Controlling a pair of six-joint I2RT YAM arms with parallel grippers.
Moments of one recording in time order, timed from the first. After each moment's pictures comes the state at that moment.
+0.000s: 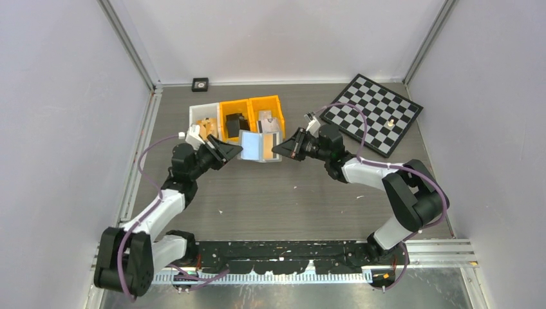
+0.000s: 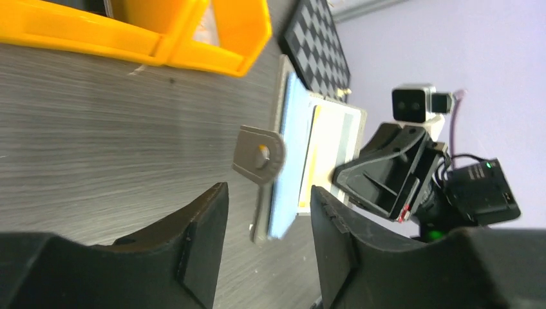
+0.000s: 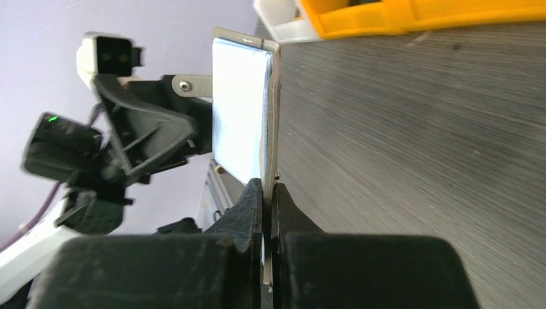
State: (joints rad) left arm -0.18 1.11 0.43 0.46 0.46 -0.99; right arm 0.54 1.59 0.75 0.64 -0.52 0.99
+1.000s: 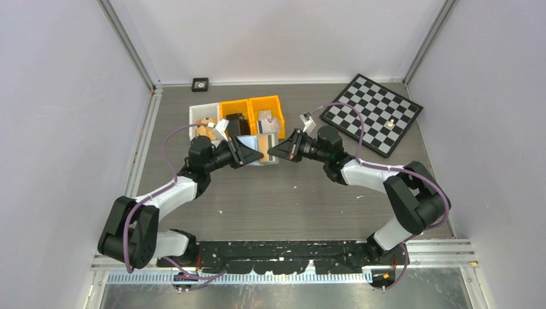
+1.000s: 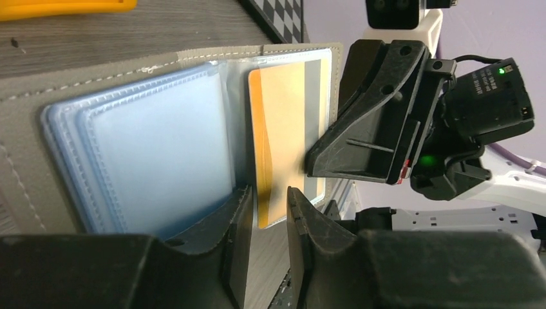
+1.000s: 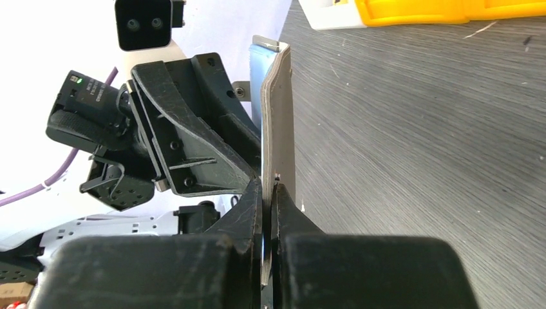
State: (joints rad) left arm -0.34 1.29 0.52 0.53 0.62 -0.89; right arm 0.58 1.57 0.75 0.65 -0.55 0.99
